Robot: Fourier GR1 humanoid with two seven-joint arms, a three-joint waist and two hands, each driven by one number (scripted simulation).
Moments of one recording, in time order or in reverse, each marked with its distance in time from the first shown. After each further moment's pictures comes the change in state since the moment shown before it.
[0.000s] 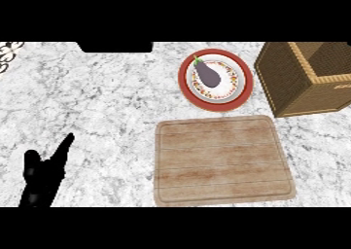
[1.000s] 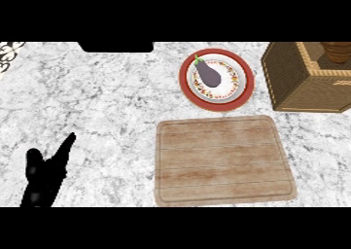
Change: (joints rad) left arm -0.006 0.012 -0.022 0.004 0.017 0.015 0.006; right arm -0.013 0.219 0.022 -0.265 -0.071 0.055 0.223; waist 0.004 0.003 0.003
